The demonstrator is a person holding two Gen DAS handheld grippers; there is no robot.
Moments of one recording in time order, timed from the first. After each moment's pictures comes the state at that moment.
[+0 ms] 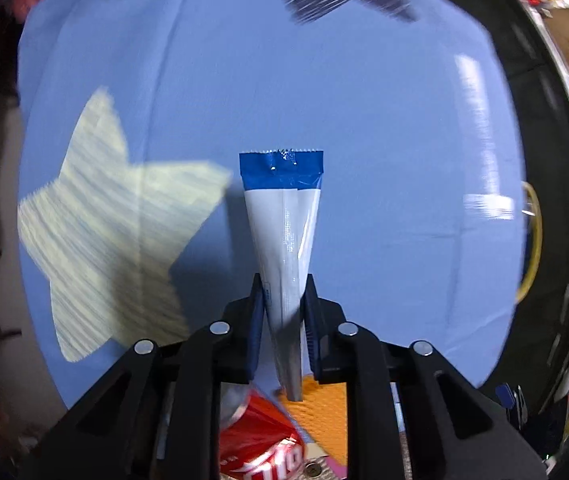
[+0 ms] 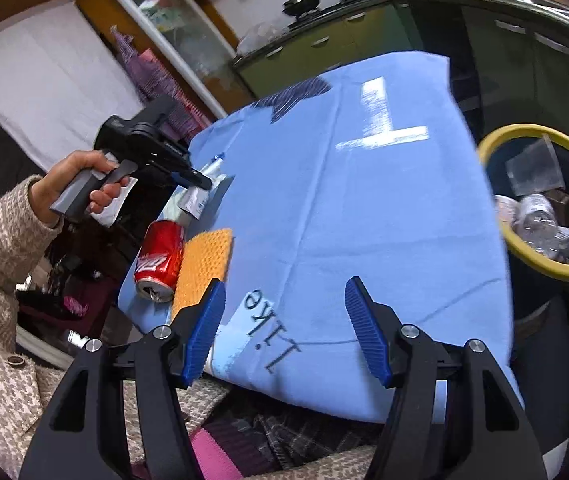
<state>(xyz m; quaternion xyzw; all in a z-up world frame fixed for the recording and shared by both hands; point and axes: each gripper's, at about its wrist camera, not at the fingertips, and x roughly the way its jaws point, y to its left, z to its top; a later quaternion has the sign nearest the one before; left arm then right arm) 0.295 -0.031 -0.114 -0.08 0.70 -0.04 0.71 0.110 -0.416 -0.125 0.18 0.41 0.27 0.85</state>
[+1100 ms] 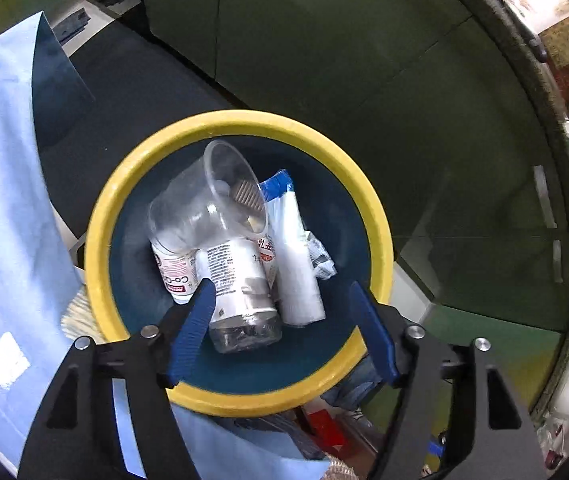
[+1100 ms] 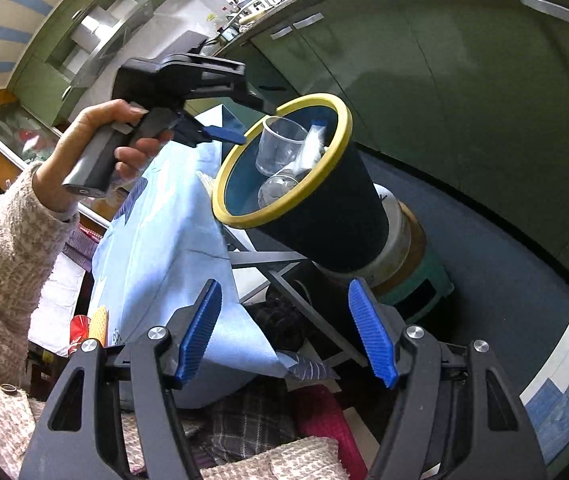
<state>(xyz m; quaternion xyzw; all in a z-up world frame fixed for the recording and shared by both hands) 0.333 -0.514 -0.166 0.10 0.68 -0.28 0.67 0.016 -0.636 -0.202 0.35 0.38 0.05 0.86</state>
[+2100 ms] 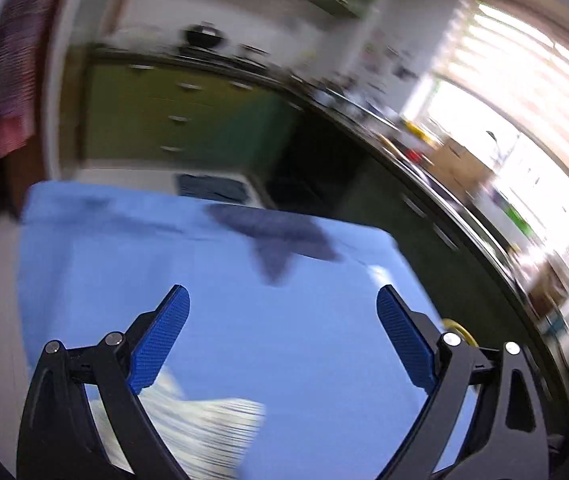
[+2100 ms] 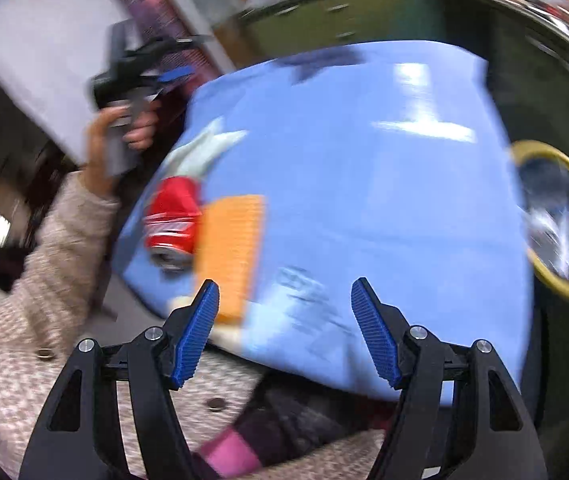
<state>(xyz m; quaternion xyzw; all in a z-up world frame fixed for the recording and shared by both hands) 0.297 0.077 -0.056 -0.16 0.32 -0.13 0.92 0.123 -0.297 -0.091 0.05 0.50 0.32 0.81</state>
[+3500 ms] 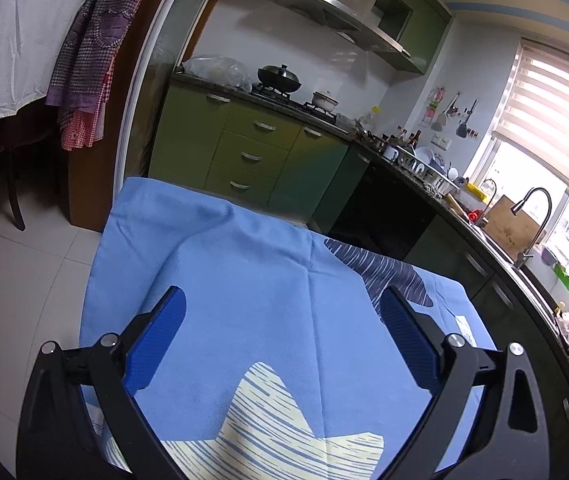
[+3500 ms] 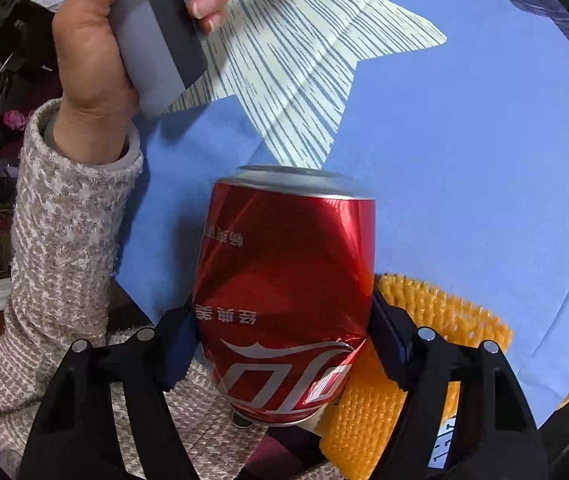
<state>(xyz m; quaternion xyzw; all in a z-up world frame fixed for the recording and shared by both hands) 0.294 0.153 -0.102 -0.19 0.25 -0.03 0.95 0.223 -0.050 -0.178 -0.16 0.70 0.29 0.63</state>
